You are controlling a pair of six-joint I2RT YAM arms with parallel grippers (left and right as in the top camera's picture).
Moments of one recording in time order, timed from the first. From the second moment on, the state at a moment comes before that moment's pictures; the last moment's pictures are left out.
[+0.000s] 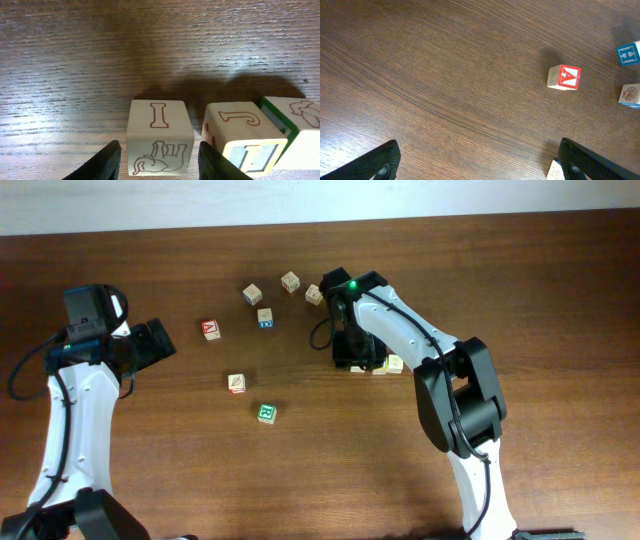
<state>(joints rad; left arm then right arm) 0.23 1.56 1.24 -0.74 -0.03 -0.21 0.46 2.30 1.85 -1.22 0.00 0.52</state>
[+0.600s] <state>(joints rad) 0.23 1.56 1.24 -0.75 -0.03 -0.21 0.59 2.31 2.14 -1.37 -0.18 0.32</state>
